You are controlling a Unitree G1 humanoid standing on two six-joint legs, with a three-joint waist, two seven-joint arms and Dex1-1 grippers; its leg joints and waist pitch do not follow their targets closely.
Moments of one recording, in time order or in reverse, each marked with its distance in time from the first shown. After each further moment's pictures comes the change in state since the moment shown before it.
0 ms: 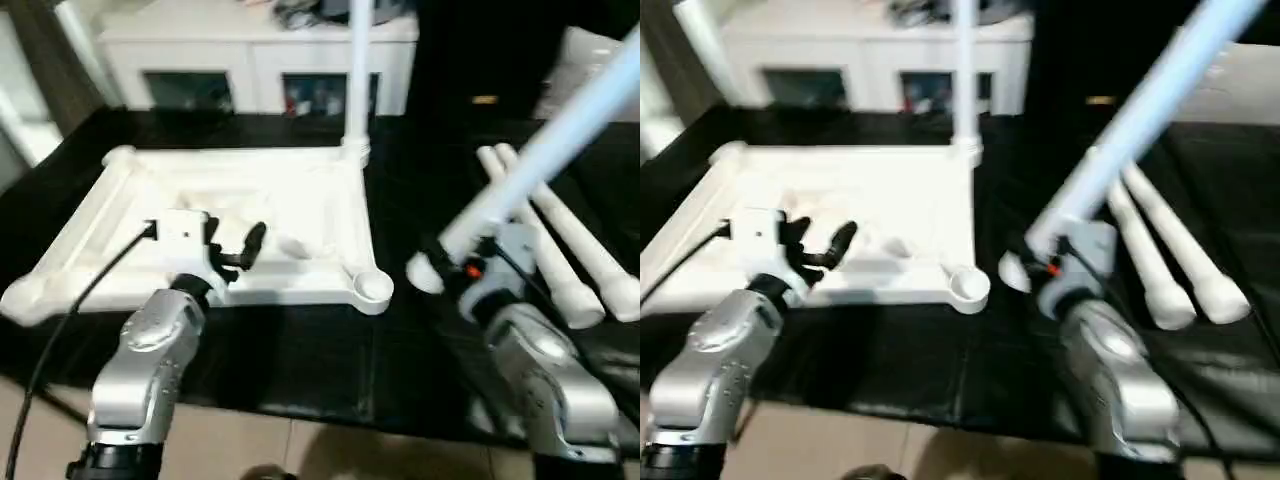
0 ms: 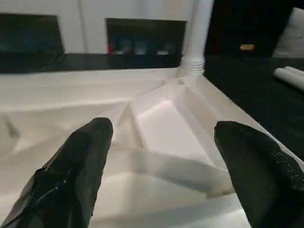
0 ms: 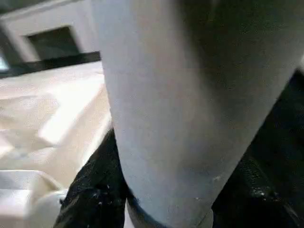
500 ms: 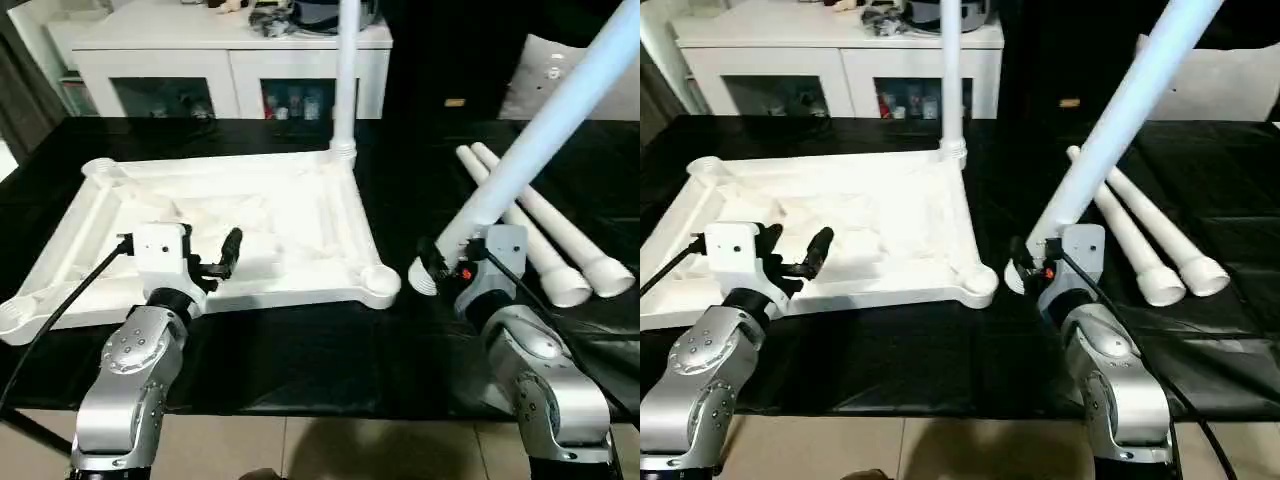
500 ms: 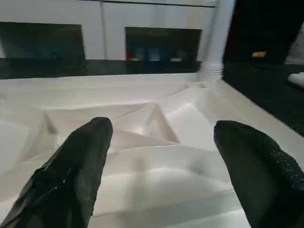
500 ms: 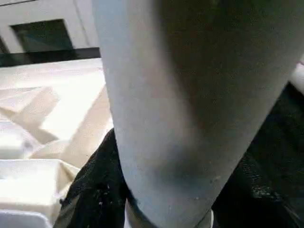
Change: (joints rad) left arm 0.084 0.006 0.046 -0.050 0.030 -0.056 0.025; right arm 0.000 -0.017 0.052 -0.015 -0.043 0.005 -0.008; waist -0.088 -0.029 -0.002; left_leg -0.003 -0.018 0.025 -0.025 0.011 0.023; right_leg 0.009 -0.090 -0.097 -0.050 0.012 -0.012
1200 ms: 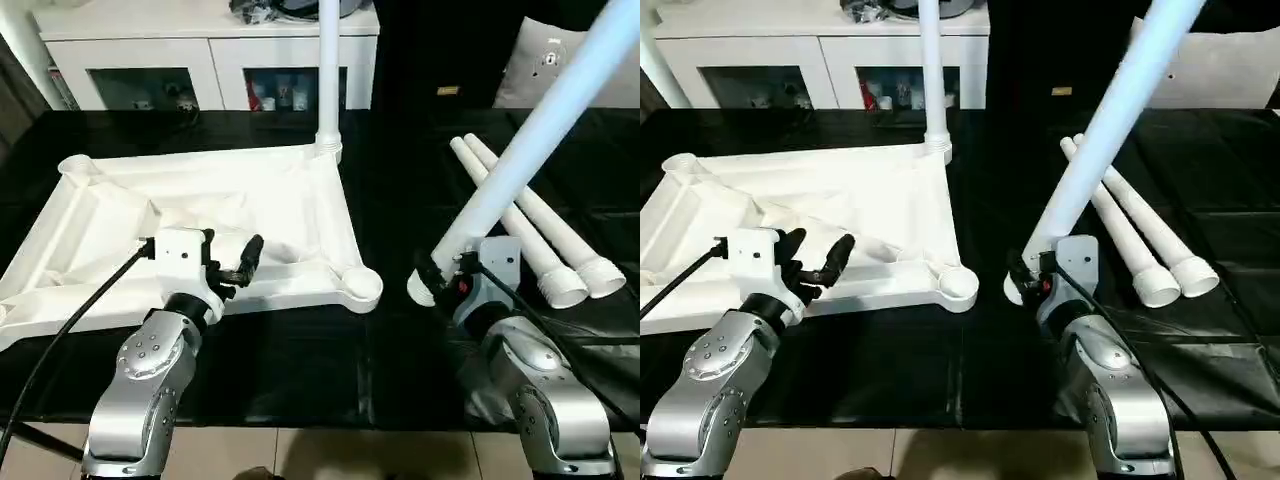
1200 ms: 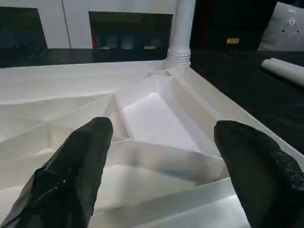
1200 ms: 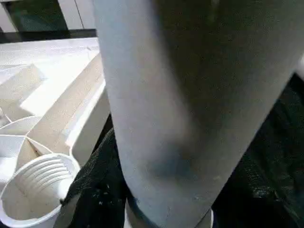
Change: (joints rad) left arm 0.021 -0.011 -0.051 -0.019 0.001 -0.001 -0.033; right arm 0.041 -0.025 0.040 -0.003 -0.021 -0.037 0.031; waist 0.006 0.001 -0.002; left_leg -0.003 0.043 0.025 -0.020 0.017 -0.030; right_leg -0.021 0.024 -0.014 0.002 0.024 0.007
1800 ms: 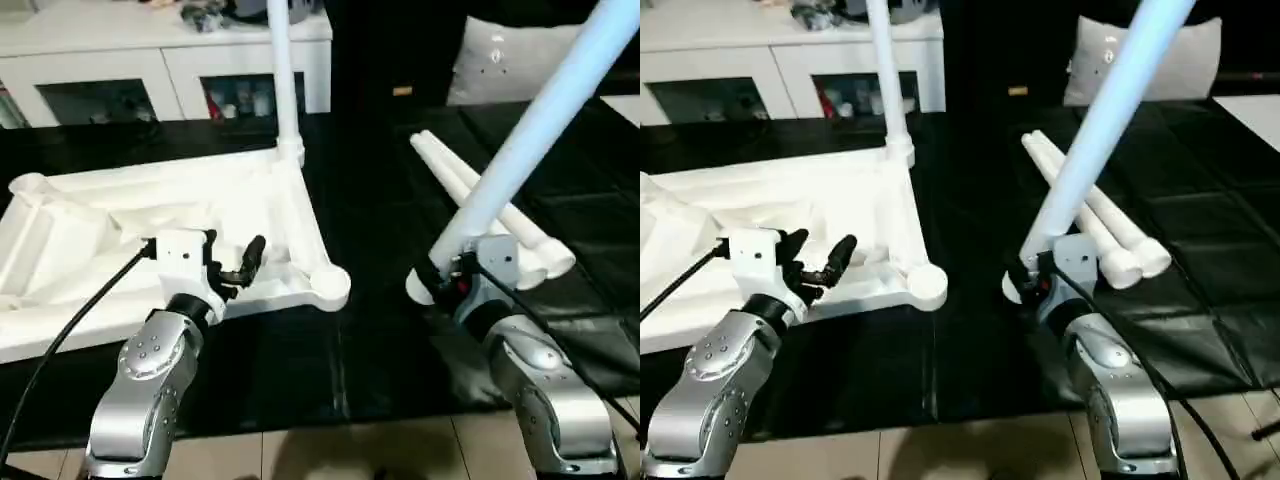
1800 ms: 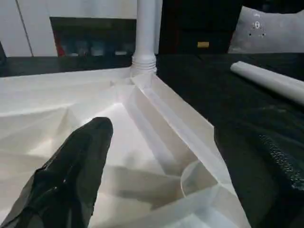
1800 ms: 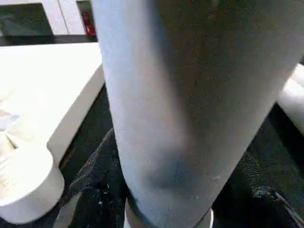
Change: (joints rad) left arm 0.000 -0.007 0.004 0.000 -0.001 0.000 -0.008; right arm -0.003 -0.023 0.030 0.001 -0.004 -0.025 0.032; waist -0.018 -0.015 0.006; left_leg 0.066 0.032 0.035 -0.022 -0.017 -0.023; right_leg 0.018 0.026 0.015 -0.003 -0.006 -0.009
